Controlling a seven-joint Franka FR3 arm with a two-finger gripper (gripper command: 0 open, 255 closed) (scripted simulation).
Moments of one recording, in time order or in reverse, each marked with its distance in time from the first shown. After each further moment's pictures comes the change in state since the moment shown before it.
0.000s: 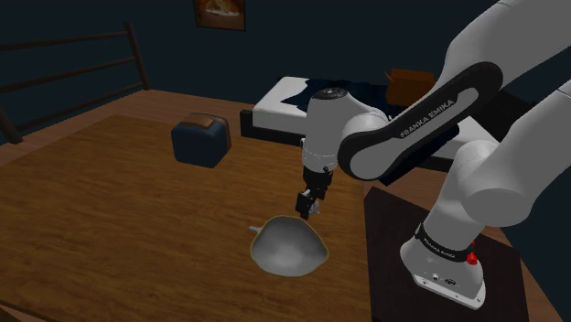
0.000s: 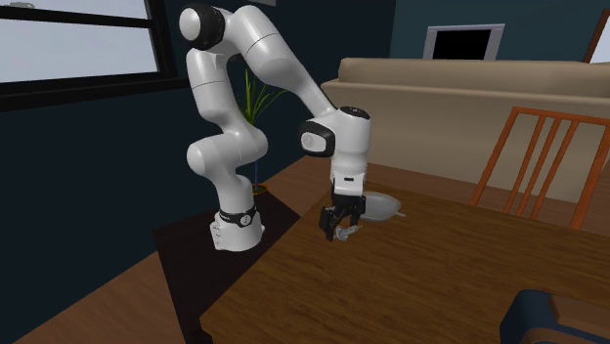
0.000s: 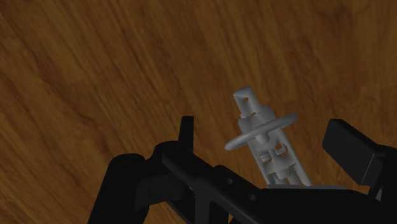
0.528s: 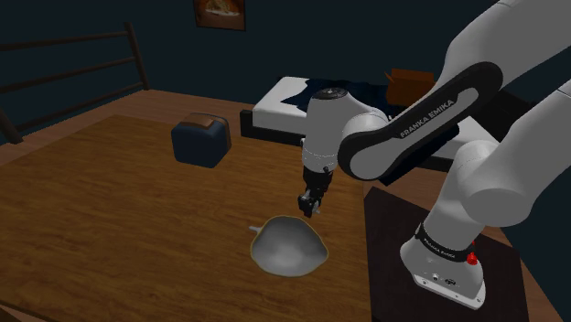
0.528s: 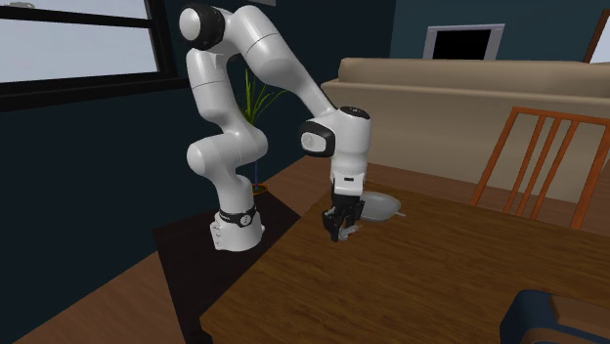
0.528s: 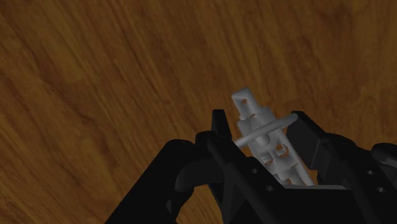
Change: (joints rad) arm 0.000 0.000 0.000 0.000 0.000 0.000 0.000
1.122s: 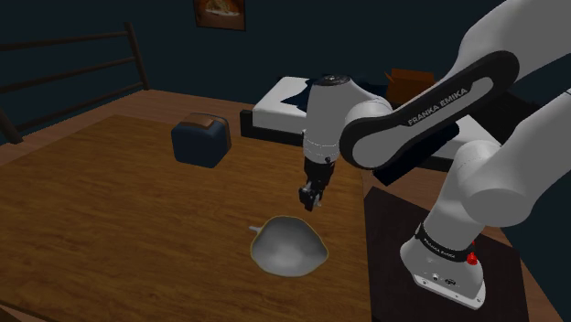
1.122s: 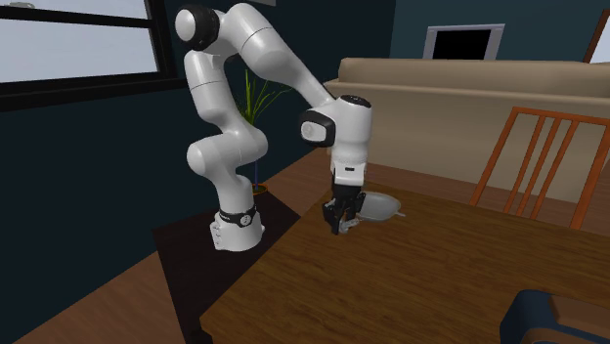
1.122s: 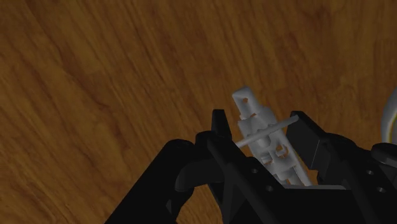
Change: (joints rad) arm 0.007 -0.063 -0.015 0.026 0.008 -0.088 -0.013
